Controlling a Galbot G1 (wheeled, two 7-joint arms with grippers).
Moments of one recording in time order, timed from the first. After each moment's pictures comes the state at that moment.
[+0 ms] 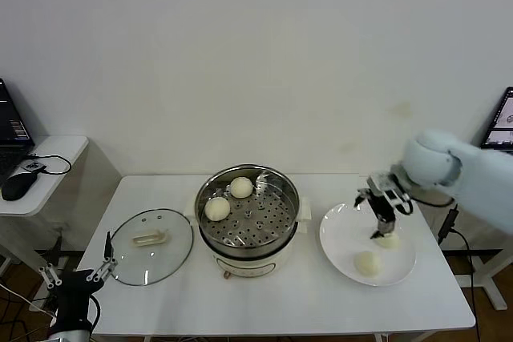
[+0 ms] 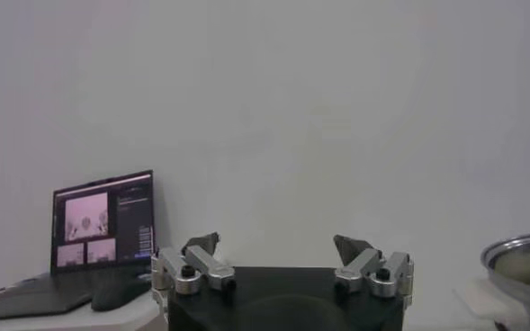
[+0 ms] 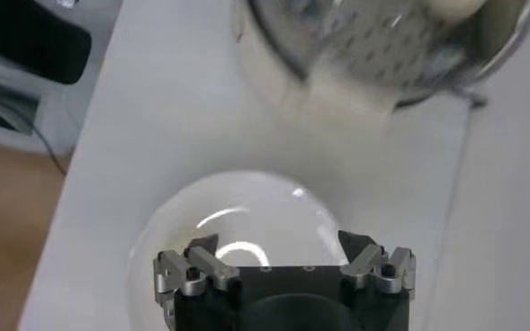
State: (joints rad) left arm 1.79 -1.29 -0.76 -2.17 -0.15 -0.19 -0.25; right arm 0.30 0.46 -1.06 1.65 0.03 -0.27 -1.15
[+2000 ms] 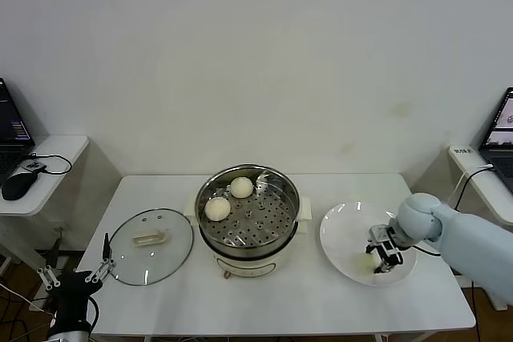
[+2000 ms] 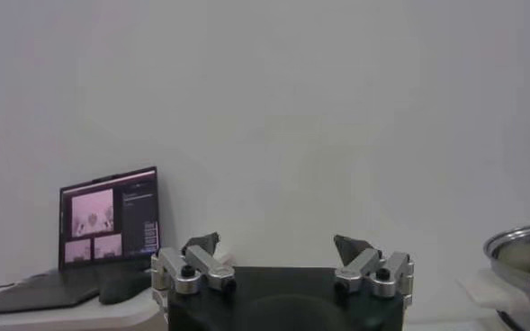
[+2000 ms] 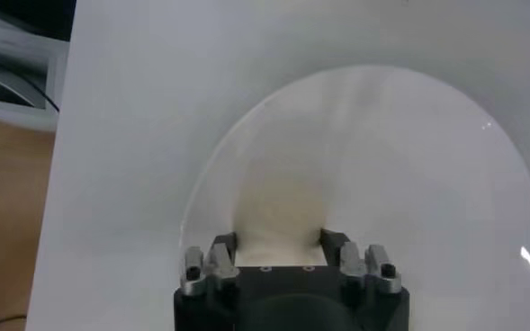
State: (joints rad) left arm 1.79 -1.30 -0.77 -2.16 -0.14 -0.19 -0.25; right arm -0.18 0.55 -0.74 1.48 -0.19 -0.24 -1.10
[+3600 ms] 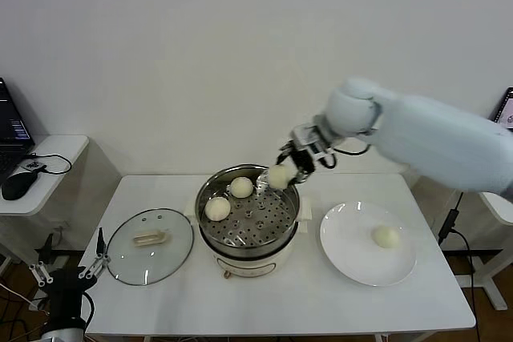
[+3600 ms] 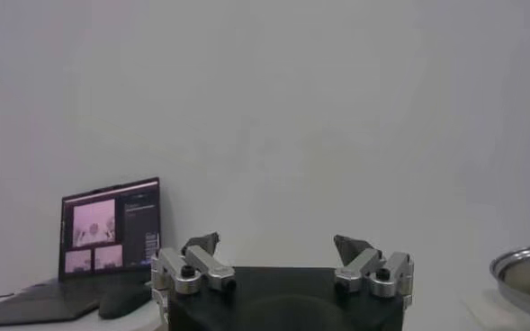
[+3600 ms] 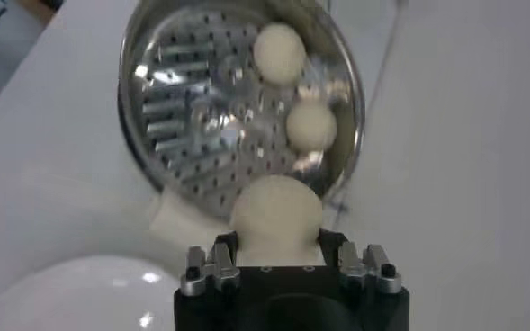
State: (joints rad) left arm 1.79 -1.30 -0.79 -2.19 -0.16 -0.19 -0.25; right arm 0.54 0.98 -1.12 1.48 0.18 -0.19 -1.04
